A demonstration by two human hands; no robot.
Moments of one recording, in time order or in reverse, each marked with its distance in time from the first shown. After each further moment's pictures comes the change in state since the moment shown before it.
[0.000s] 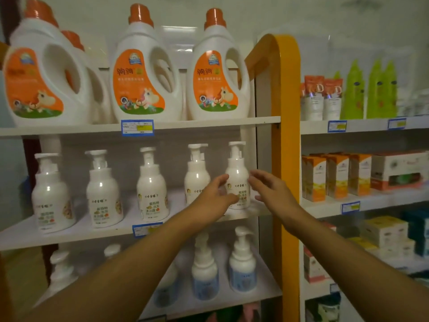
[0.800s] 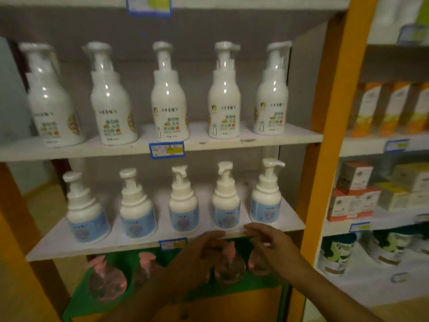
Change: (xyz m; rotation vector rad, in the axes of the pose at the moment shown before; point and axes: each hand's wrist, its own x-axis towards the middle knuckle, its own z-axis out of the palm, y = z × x) left_hand -0.160 -0.201 0.007 -0.116 -0.172 -0.458; right_hand -0.151 0.170 0.090 -0.149 -0.348 0.284
